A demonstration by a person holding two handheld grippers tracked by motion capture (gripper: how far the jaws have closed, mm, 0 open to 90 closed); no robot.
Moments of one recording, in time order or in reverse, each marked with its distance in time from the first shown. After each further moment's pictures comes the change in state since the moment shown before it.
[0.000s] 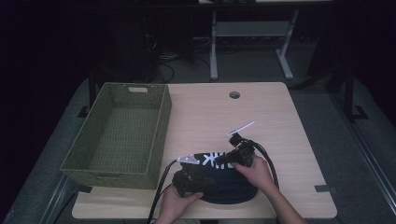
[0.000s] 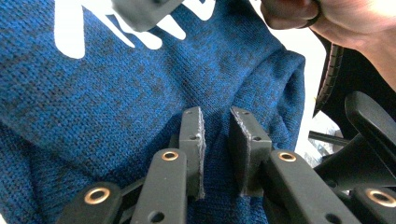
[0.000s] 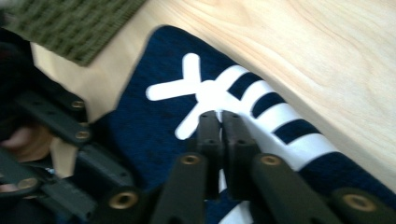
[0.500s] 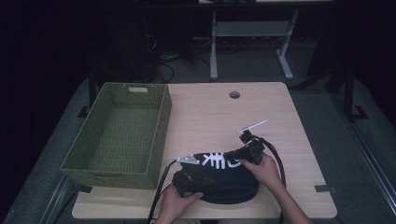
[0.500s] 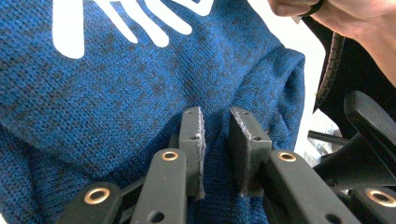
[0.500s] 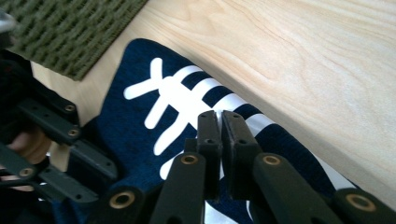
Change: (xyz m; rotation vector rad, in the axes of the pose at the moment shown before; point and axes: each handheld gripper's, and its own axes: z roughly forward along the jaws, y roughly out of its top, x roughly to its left) left arm 0.000 0.000 0.000 -0.002 -0.003 -0.002; right arm -0.019 -0.010 -0.020 -0.054 -0.035 0.066
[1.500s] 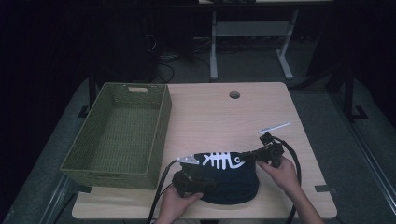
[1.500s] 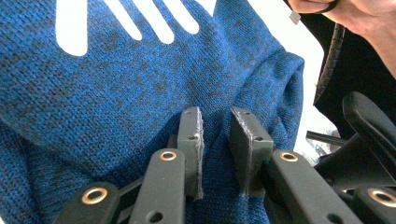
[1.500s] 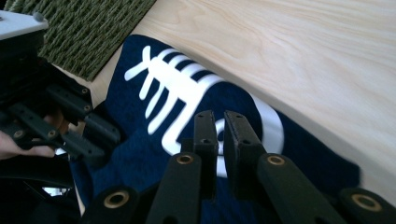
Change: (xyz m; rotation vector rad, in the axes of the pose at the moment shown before) left arm 0.000 -0.001 0.000 0.000 -0.003 -0.002; right arm -0.021 -0.030 -0.047 -0.080 0.027 0.046
